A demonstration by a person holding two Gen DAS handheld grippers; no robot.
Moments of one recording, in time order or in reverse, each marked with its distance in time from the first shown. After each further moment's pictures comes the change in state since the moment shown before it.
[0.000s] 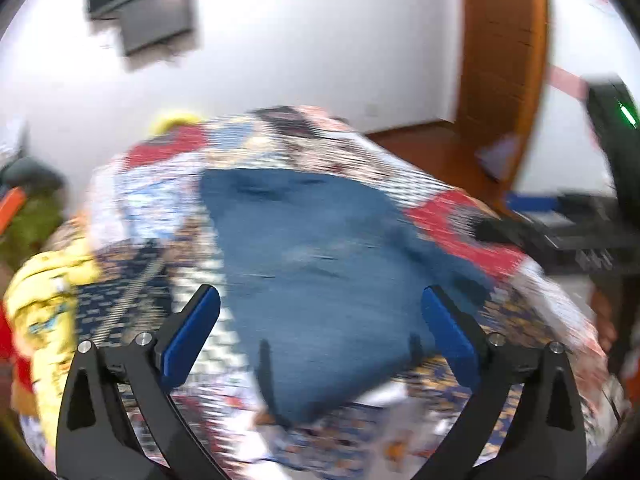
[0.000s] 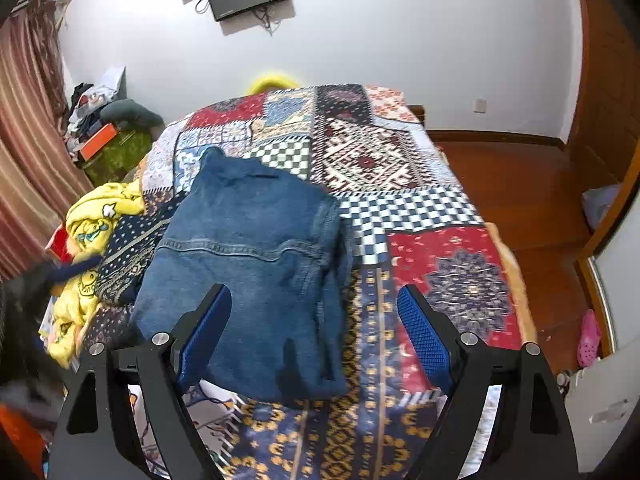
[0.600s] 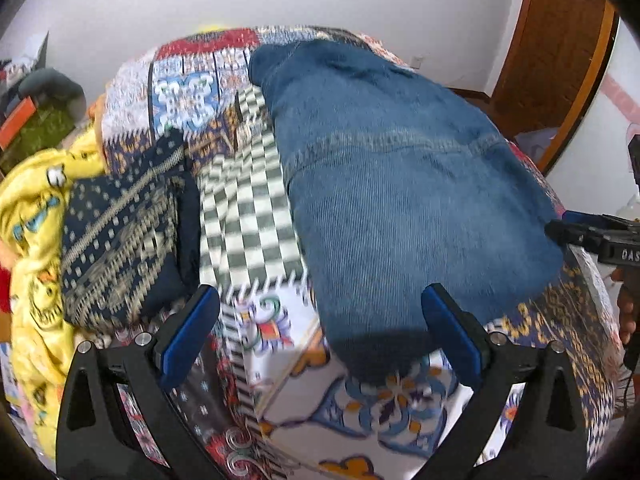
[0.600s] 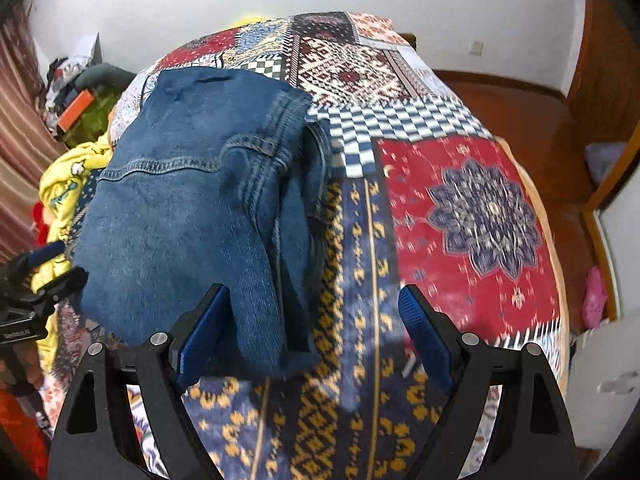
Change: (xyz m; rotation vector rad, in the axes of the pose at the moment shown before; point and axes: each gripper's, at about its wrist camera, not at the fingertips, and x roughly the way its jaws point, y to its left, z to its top) left arm 0.049 0.051 -0.075 -0.165 0.229 -0.023; right arm 0.053 -0.037 -0.046 0.055 0.193 -0.016
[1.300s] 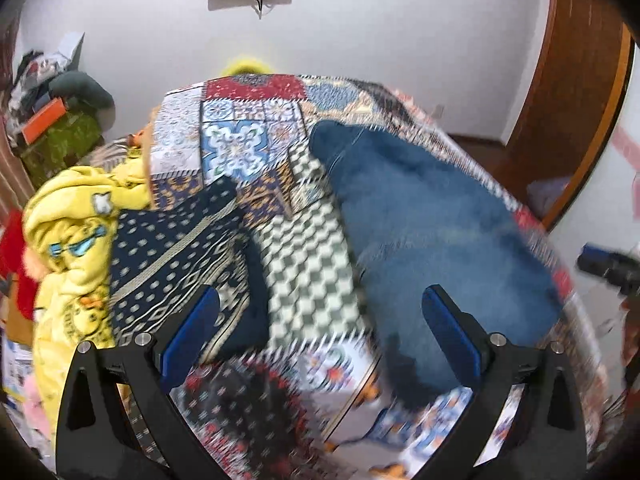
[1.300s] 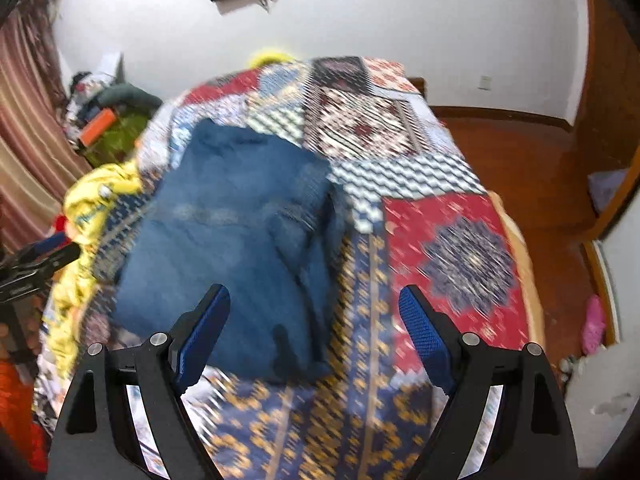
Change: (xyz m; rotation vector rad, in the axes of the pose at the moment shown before) left arm -0.047 0.054 0.052 -0.102 -0.149 0.023; right arm -0.048 0.020 0.027 -0.048 -0.126 0.061
